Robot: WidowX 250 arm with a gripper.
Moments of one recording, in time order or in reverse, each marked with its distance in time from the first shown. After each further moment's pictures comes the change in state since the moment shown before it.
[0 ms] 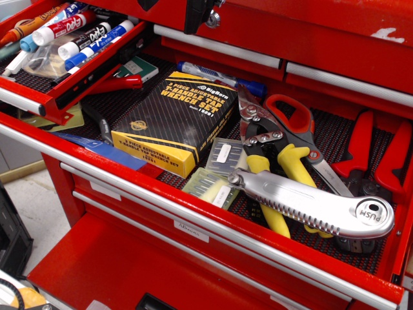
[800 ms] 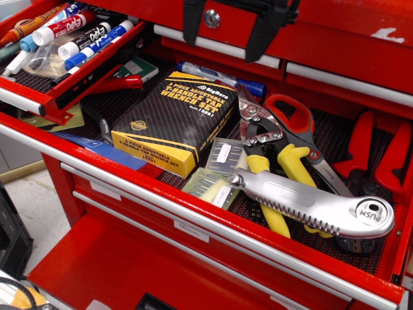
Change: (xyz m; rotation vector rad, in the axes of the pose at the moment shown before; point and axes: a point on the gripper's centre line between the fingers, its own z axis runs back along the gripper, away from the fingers) arm -0.025 -0.082 0.022 0.057 0.361 0.515
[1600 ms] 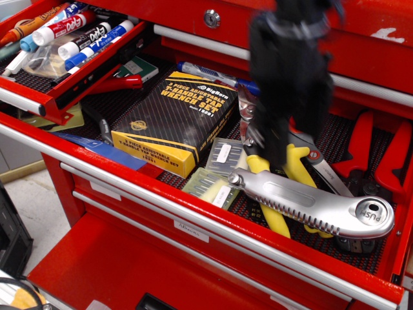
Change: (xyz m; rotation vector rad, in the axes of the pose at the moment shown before) arm -0.055 -0.068 -0.061 -0.321 0.105 0.840
